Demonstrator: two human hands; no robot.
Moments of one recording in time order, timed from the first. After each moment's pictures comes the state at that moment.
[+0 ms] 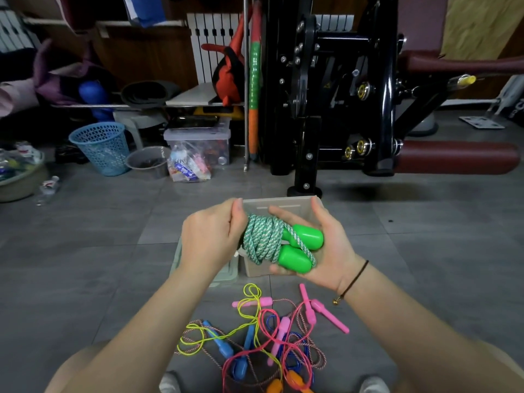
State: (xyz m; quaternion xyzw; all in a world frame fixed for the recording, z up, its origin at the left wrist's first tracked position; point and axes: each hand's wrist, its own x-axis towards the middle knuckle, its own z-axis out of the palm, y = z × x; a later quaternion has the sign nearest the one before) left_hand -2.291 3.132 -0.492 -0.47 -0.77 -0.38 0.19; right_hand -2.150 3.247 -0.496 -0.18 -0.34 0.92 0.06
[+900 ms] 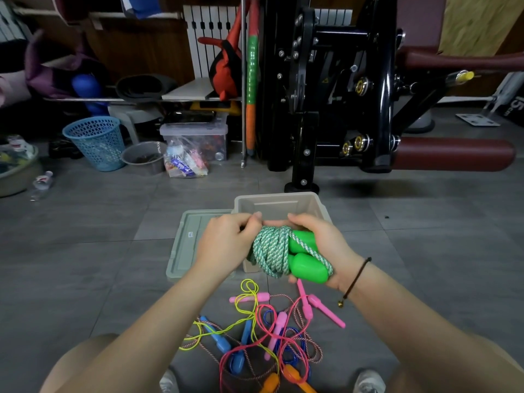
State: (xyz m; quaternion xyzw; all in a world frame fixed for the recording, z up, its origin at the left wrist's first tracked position) left_hand -2.274 3.140 -0.502 -0.44 -0.79 -0.41 -0.04; right_hand -2.148 3.242 -0.494 -0.28 -0.48 0.83 0.05
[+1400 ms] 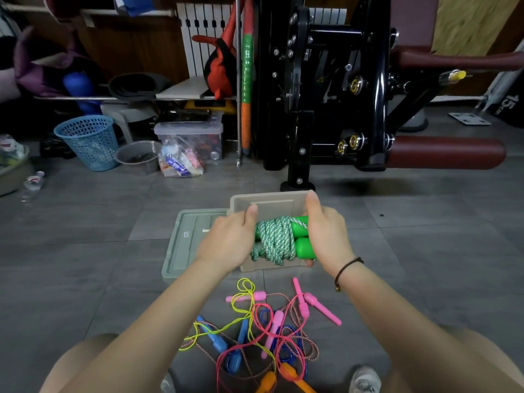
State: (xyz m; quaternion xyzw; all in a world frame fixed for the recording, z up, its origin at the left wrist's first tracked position) left_hand -2.270 3.151 -0.497 -0.43 -0.85 -0.29 -0.12; right_hand -2.150 3.249 -0.490 -0.48 -0.68 0.48 0.29
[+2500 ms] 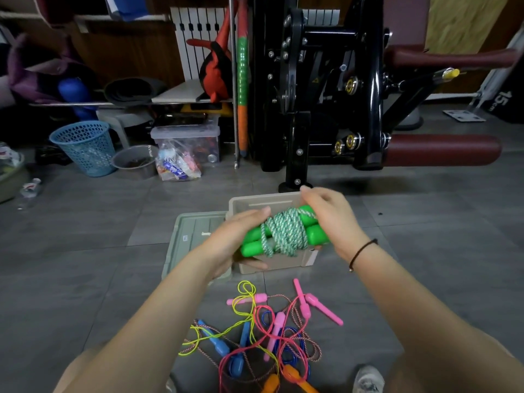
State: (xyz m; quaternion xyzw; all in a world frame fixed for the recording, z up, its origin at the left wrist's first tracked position) left_hand -2.281 3.155 -0.500 -0.31 -0.59 -0.53 -0.52; right_hand -2.150 3.281 -0.495 -0.40 -0.72 0.48 0.31
